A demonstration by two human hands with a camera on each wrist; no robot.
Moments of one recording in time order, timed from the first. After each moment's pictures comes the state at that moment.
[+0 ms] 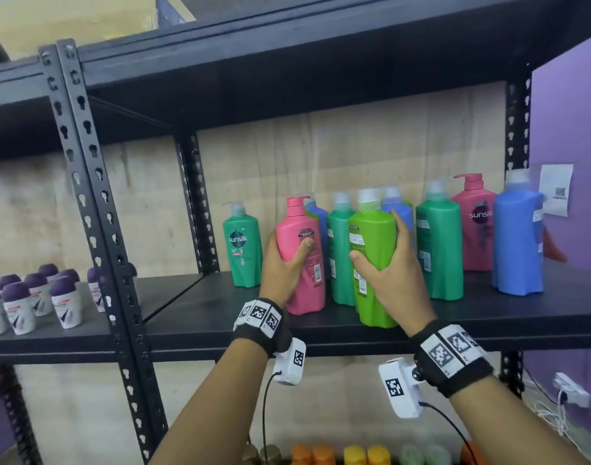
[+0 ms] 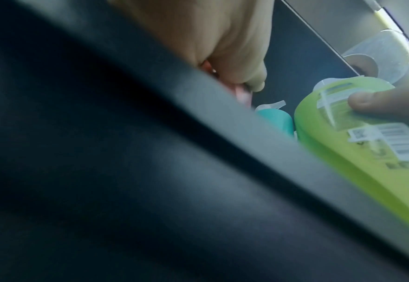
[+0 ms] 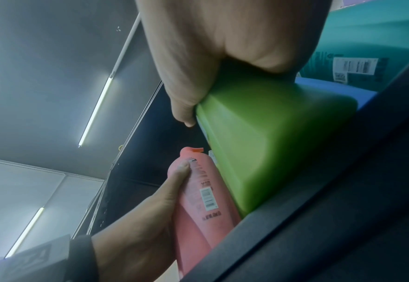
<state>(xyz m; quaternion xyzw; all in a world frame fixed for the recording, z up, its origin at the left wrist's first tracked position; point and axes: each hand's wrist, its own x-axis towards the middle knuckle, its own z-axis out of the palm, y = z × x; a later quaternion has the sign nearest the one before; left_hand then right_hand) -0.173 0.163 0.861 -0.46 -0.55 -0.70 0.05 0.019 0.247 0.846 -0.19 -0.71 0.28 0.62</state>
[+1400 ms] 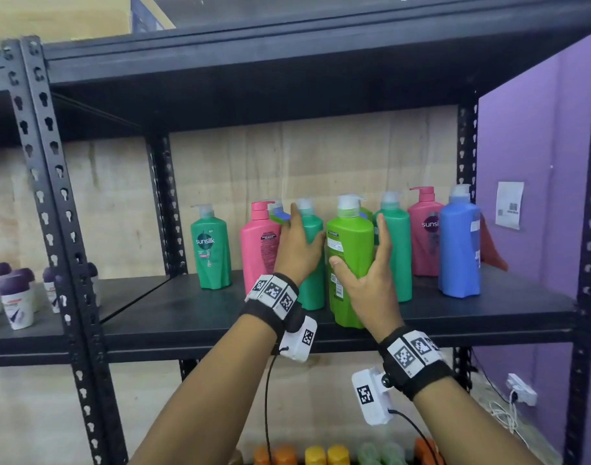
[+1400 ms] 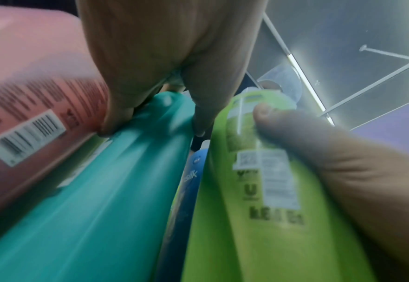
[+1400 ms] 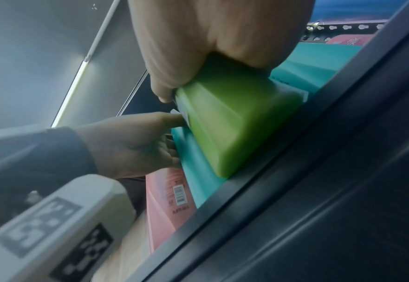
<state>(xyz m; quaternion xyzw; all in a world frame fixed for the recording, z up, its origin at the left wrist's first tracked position) -0.084 0.206 0.907 -0.50 -0.68 -0.52 0.09 0.051 0.254 0.836 -0.12 -0.68 0.28 0.66</state>
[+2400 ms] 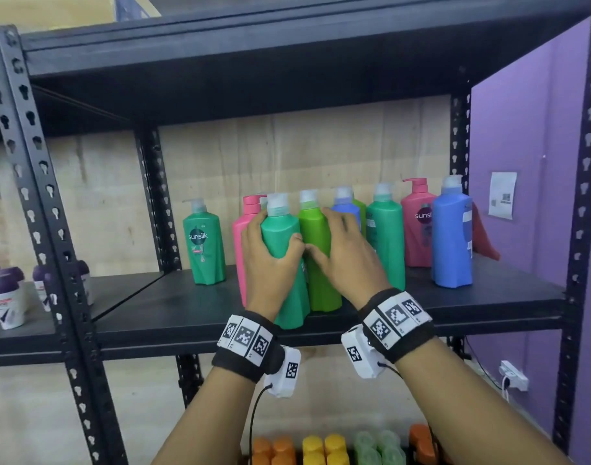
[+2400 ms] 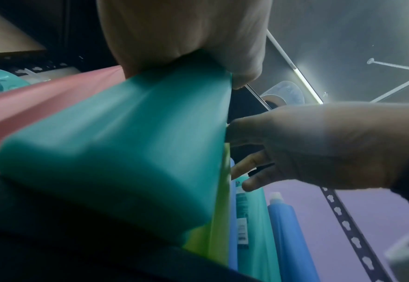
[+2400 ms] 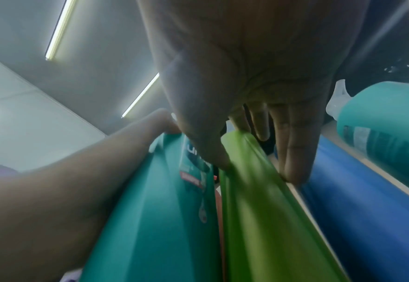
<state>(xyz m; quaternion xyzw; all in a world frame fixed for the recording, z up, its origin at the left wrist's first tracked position) -0.062 0.145 0.875 -0.44 -0.53 -0.70 0.17 0.051 0.237 0.883 -0.25 -0.84 0.05 0.48</state>
